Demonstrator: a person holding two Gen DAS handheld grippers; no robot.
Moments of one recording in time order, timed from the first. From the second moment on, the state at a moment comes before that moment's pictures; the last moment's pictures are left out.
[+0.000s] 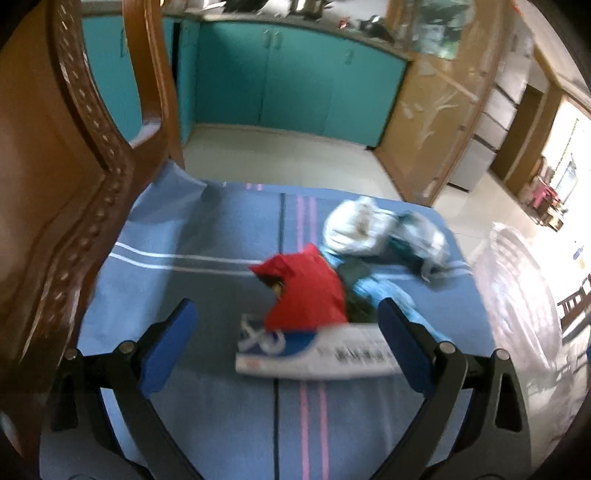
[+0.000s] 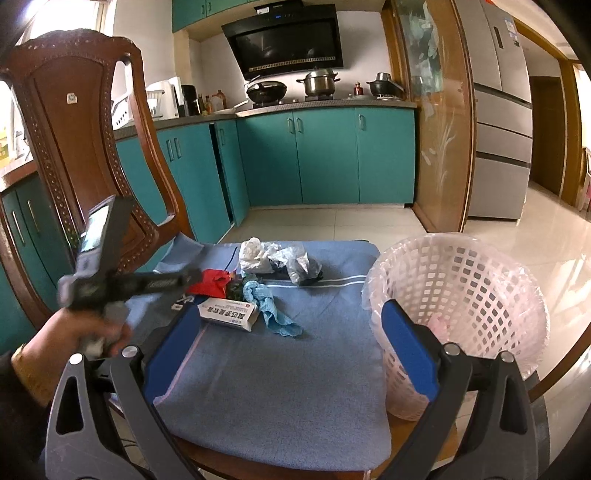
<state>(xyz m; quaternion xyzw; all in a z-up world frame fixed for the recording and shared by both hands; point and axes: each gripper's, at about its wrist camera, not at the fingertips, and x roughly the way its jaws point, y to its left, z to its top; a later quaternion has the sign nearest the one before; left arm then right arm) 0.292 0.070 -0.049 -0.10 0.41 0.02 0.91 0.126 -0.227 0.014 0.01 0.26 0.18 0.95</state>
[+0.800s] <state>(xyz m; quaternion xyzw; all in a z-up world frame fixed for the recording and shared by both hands) 0.164 0.067 0.032 -0.11 0.28 -0.01 0.95 0.241 -0.149 -0.071 -0.16 0.39 0.19 0.89</state>
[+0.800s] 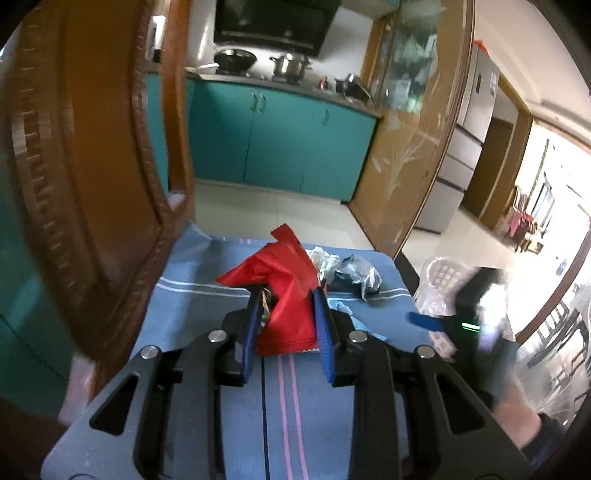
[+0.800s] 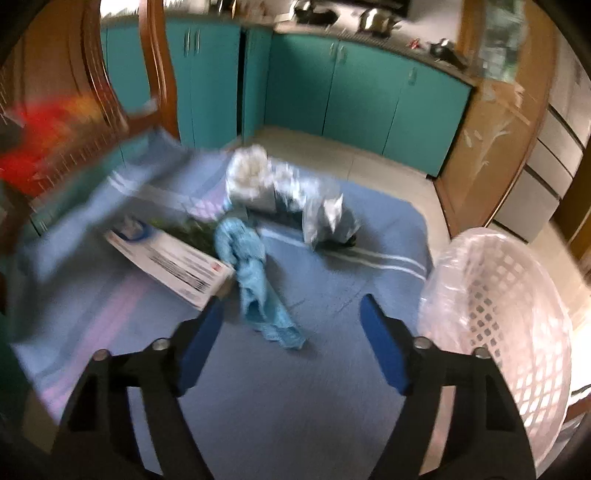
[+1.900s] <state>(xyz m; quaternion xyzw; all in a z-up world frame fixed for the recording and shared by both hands) 0.131 0.054 0.038 -0.08 0.27 -0.05 0.96 0.128 -0.223 0.027 0.03 0.28 0.27 0.92</state>
